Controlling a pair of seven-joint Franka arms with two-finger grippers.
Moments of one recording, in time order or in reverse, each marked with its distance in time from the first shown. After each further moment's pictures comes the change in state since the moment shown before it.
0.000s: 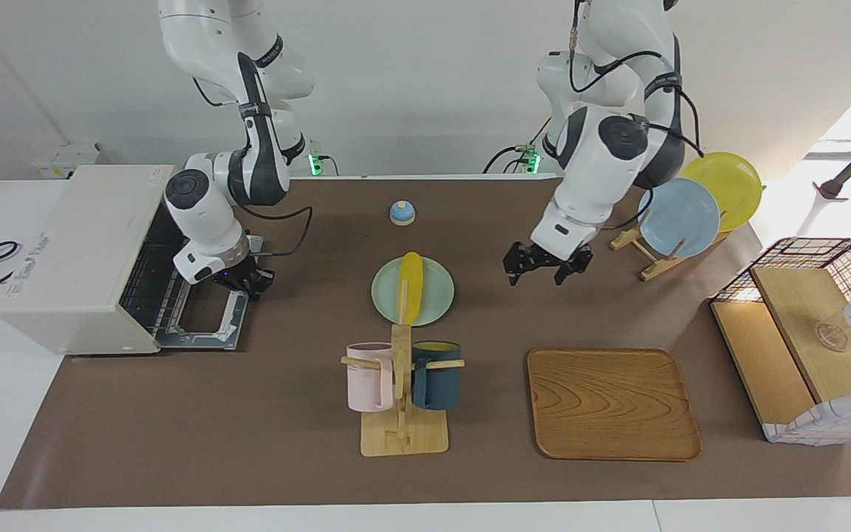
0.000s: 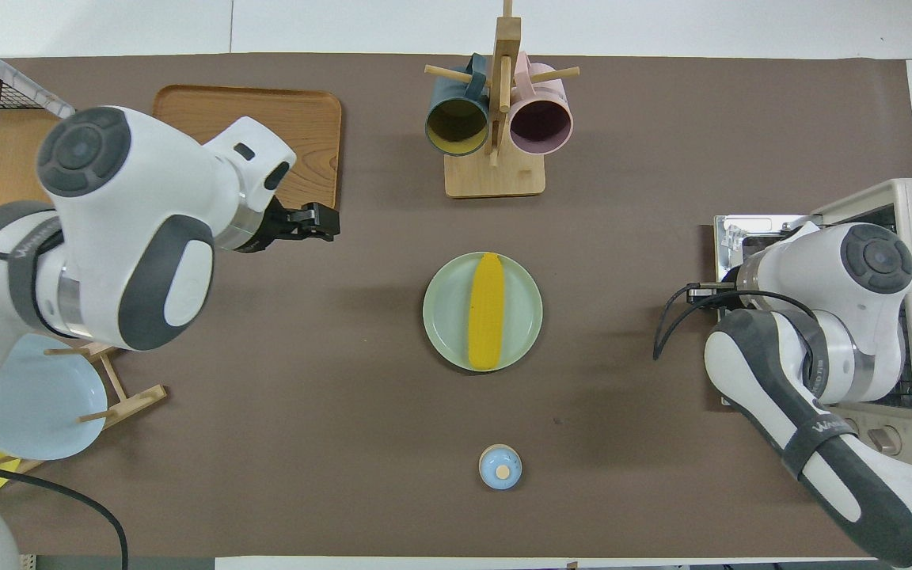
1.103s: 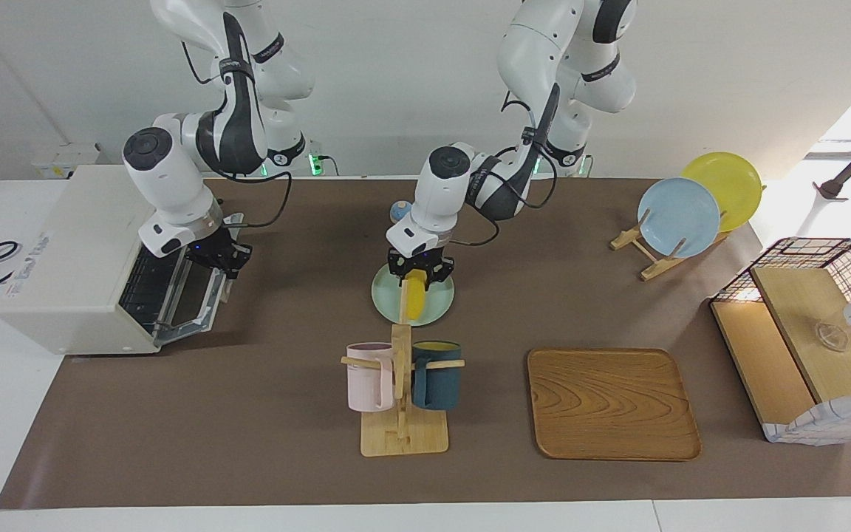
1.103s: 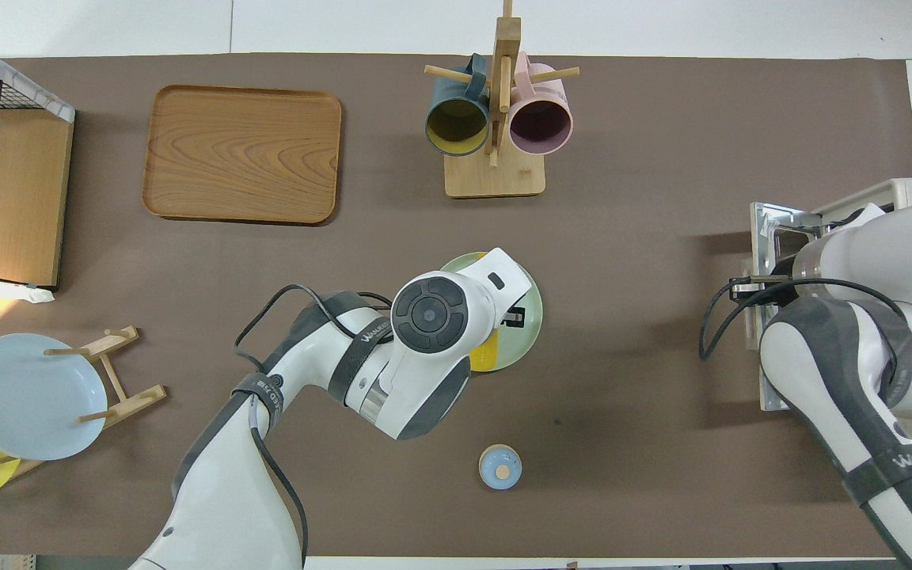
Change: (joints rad) left arm -0.426 0.233 -0.038 -0.068 -0.005 0.411 -0.202; right arm -0.078 -0.112 0.018 0.042 0.000 -0.163 -0.098
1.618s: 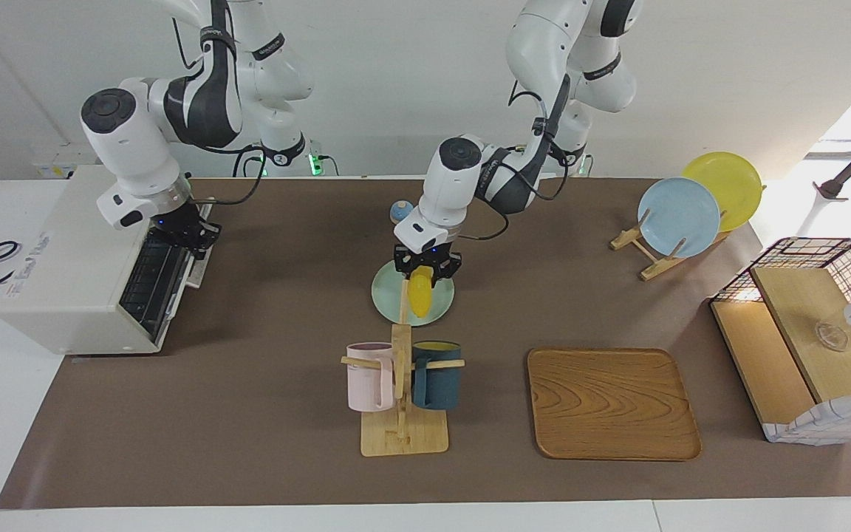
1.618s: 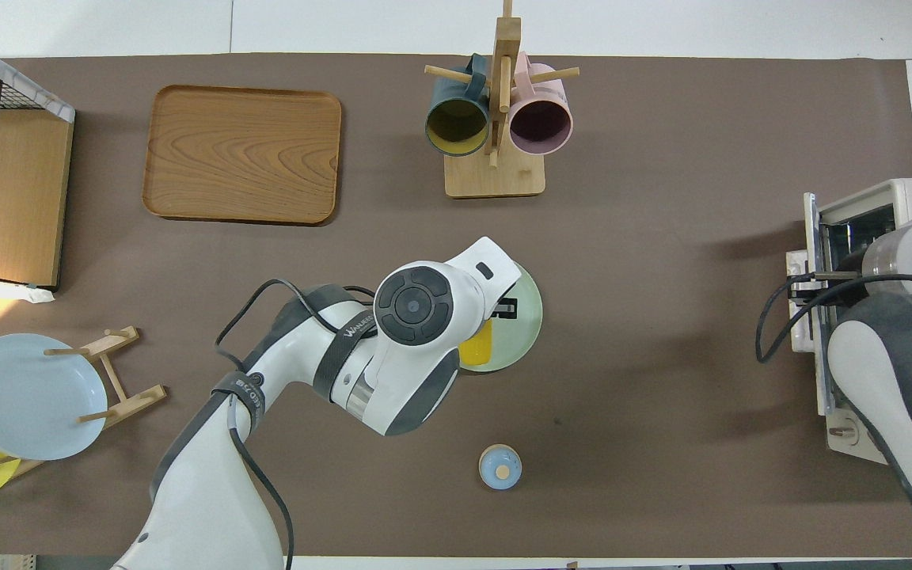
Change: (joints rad) left arm 0.019 -0.017 -0.001 0.000 0.000 -0.012 -0.016; right arm -0.044 -0.086 -0.016 0.084 -0.051 -0.179 -0.016
